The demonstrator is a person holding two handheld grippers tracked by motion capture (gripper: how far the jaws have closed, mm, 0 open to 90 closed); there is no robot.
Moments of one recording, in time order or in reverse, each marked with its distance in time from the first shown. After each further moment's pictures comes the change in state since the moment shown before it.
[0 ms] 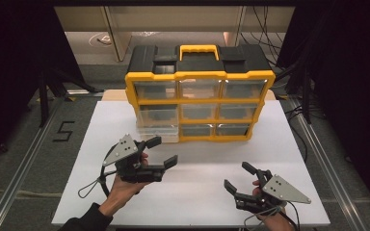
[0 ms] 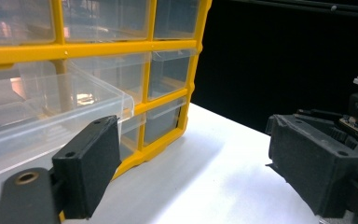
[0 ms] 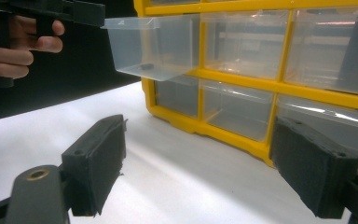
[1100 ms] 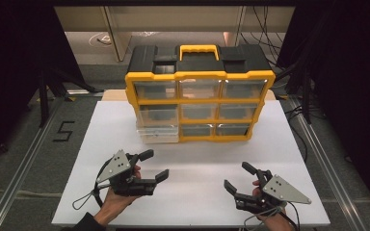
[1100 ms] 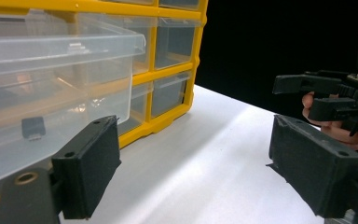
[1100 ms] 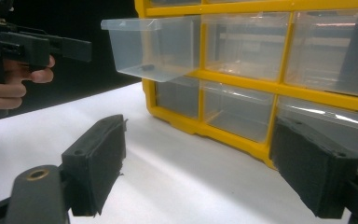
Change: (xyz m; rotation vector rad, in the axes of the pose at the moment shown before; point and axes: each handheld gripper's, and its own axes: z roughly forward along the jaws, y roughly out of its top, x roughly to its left) left arm 0.007 -0.041 -0.022 0.006 0.015 0.022; right arm 0.001 0.001 -0.001 -0.007 0.002 -0.004
